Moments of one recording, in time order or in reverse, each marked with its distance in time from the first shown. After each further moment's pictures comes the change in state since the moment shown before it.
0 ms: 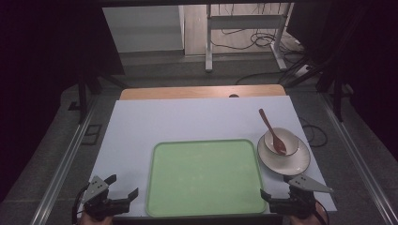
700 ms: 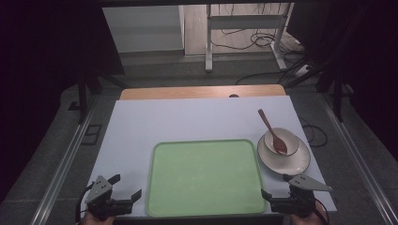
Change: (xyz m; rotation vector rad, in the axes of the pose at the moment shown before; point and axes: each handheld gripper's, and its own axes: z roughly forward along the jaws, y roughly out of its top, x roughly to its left) left arm -0.003 0.000 0.006 0.001 -0.037 0.034; right arm -0.012 -0.005 0.008 0.003 0.022 -0.031
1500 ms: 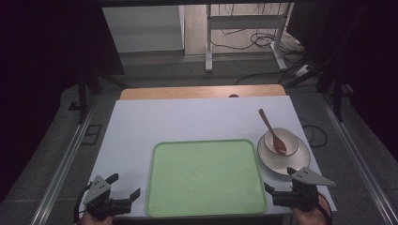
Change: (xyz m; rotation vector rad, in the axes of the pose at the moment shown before) left arm 0.001 0.001 -0.004 -0.022 0.023 0.004; right arm -0.005 0.018 -0.004 -0.017 -0.062 -0.038
